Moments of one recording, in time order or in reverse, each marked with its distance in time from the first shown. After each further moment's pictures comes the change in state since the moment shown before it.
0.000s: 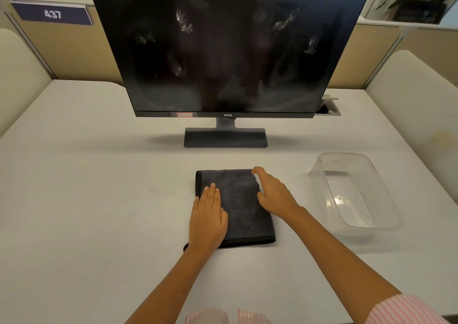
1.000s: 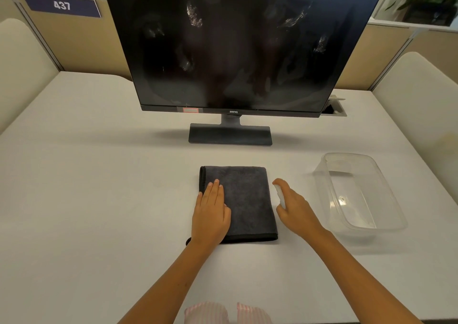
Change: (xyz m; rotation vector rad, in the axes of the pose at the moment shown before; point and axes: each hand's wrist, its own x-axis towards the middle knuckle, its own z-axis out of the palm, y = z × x) left_hand 0.000 0.001 -0.004 -0.013 -0.013 0.004; right_hand -0.052 0.031 -0.002 0.040 0.049 0.015
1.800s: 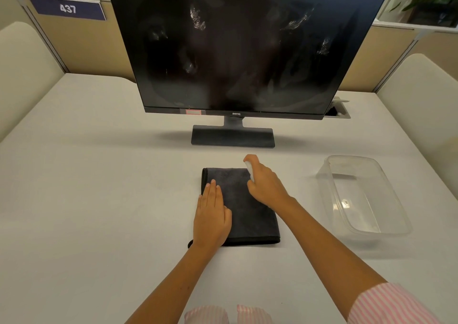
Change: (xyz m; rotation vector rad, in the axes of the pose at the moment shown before) left_hand 0.000 0.000 0.003 -0.042 0.037 -0.089; right_hand 0.073 -0.070 0.012 -0.008 0.019 -0.037
